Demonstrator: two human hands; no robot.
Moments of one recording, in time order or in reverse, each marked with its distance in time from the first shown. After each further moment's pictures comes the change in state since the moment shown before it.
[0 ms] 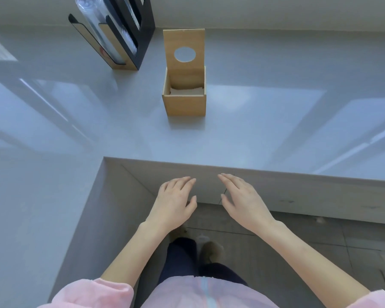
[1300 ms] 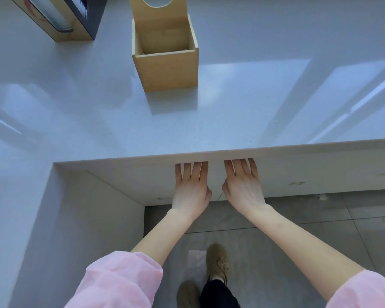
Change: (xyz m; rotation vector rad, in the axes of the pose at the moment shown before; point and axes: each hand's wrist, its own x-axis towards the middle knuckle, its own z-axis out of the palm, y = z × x) left_hand 0.110 -0.047 0.136 0.303 0.342 0.207; right_hand 0.083 0.060 0.137 -0.485 0.438 0.161
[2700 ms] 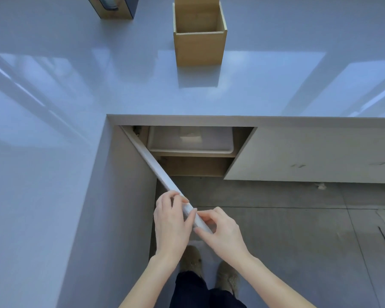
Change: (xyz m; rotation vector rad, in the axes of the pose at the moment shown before) left_hand -0.186 0.003 -0.078 -0.556 -0.116 -0.586; right_hand -0.162 -0.106 -0.083 0.888 -0.592 0.317
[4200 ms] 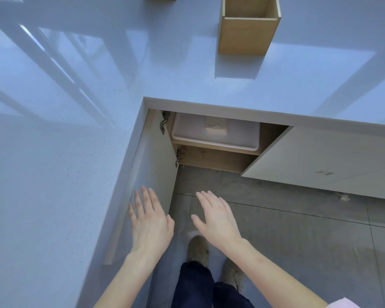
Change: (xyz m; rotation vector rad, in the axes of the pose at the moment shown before) left_hand -0.015 -0.069 -0.044 0.494 -0.250 -0.206; right_hand 0.027 -0.029 0.042 -0.487 -0.181 -0.224
